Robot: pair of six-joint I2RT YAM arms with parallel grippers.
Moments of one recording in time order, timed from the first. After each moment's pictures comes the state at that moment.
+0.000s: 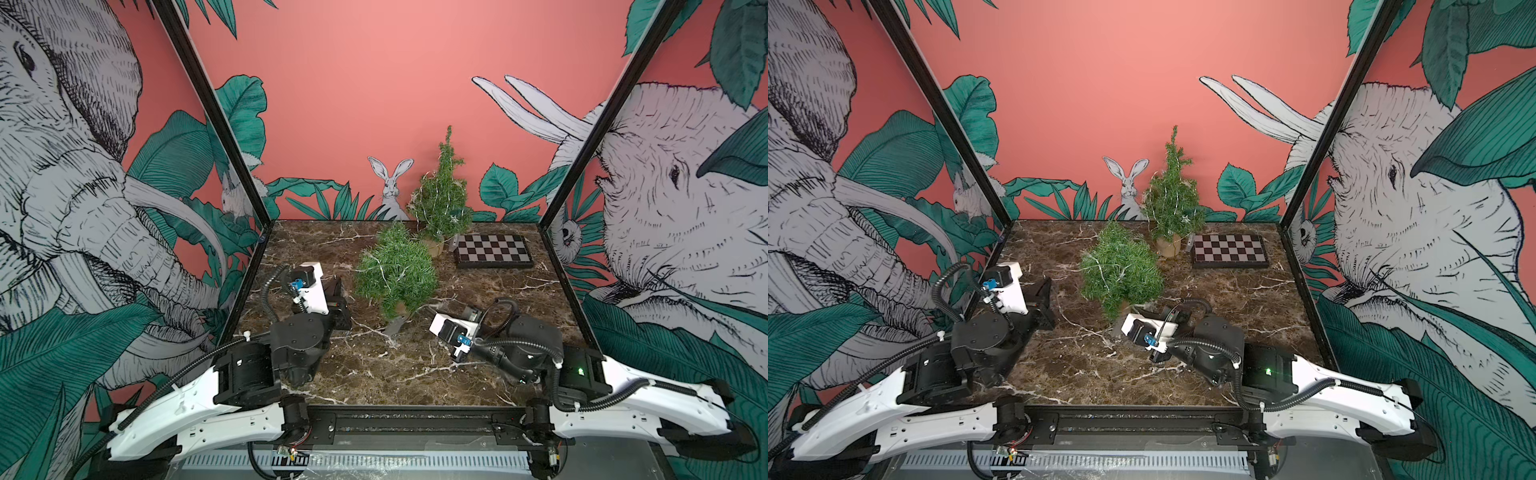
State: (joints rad) left arm -1.26 0.74 1.02 -0.53 -1.03 -0.40; right arm 1.34 0.90 1.06 -0.27 0.40 -0.63
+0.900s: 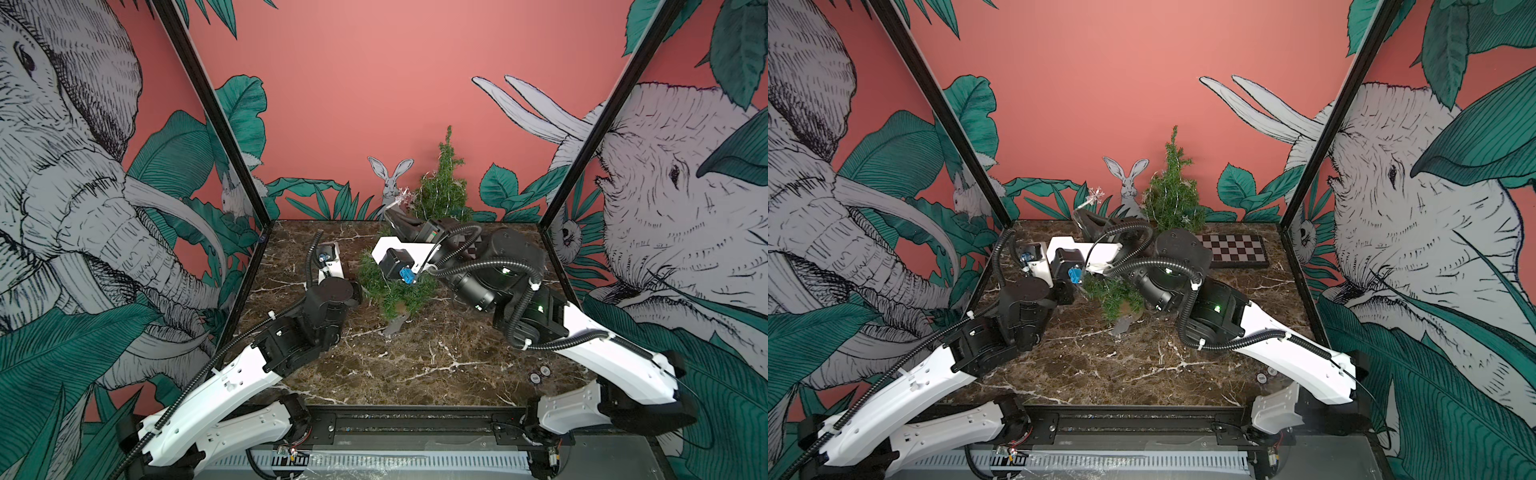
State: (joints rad) left arm -0.93 0.90 1.03 -0.45 -0.81 -0.36; right arm 1.20 1.42 1.79 -0.12 0.30 -1.14
